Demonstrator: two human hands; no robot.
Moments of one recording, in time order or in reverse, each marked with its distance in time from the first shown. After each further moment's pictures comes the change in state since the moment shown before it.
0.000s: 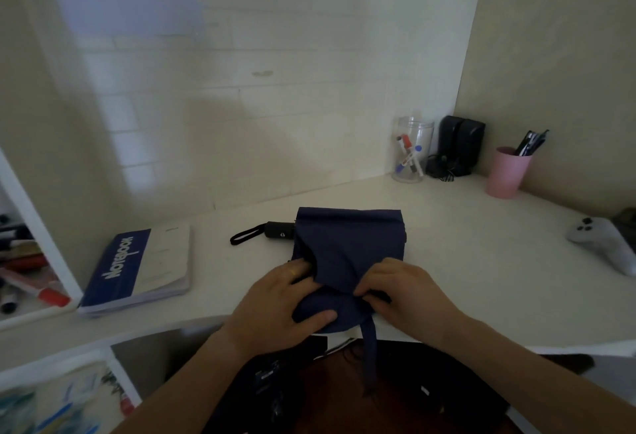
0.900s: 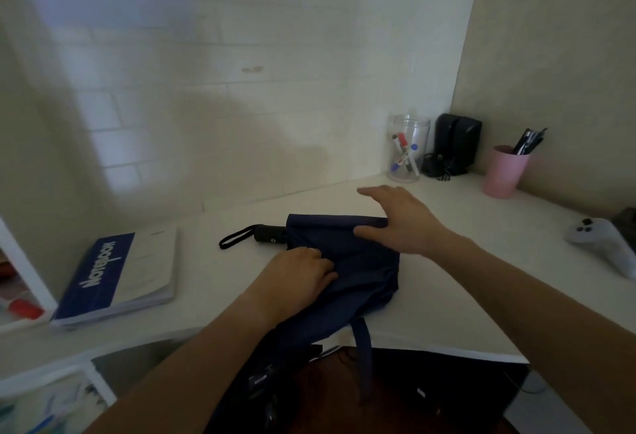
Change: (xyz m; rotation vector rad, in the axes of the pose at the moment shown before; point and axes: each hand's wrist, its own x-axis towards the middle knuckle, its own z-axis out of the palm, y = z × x) left_hand 0.071 -0.006 0.012 0.233 -0.194 -0.018; right_hand 0.087 0.056 -0.042 -0.077 -0.062 0.336
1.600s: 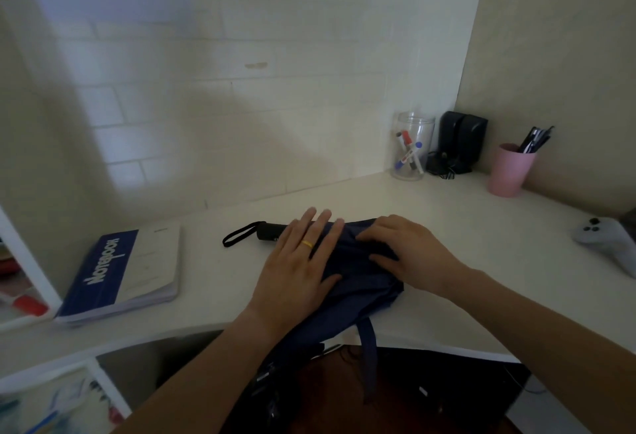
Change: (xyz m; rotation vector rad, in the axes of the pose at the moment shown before) left_hand -0.016 0.006 0.008 0.123 0.361 -0.052; right_hand -0.034 0.008 0.029 -0.027 0.060 -0.298
